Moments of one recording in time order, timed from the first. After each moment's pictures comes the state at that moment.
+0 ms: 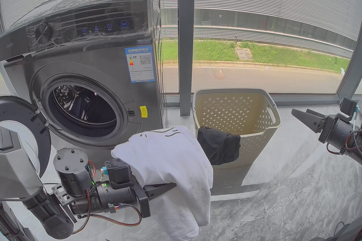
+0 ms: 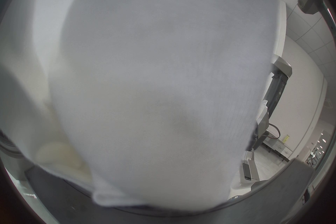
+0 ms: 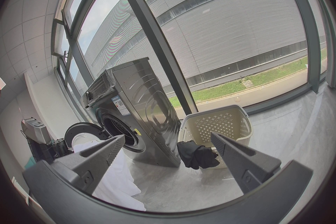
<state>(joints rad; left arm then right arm) -0.62 1.88 -0.21 -1.49 -0.46 -0.17 0.19 1.30 -0.37 -0.83 0.30 0.35</state>
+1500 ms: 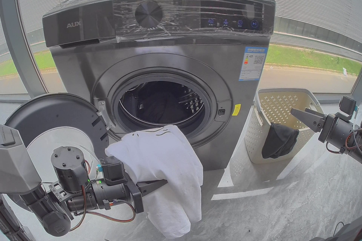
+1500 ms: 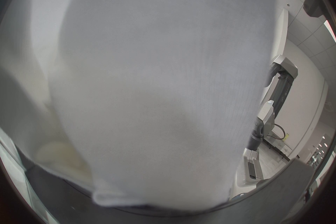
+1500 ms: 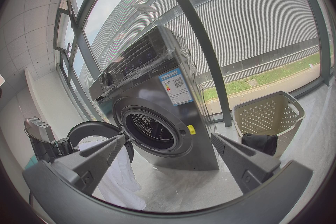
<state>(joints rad) -0.56 1.89 -0.19 -1.49 -0.47 -0.16 0.19 1.31 -0.38 -0.83 0.32 0.35</state>
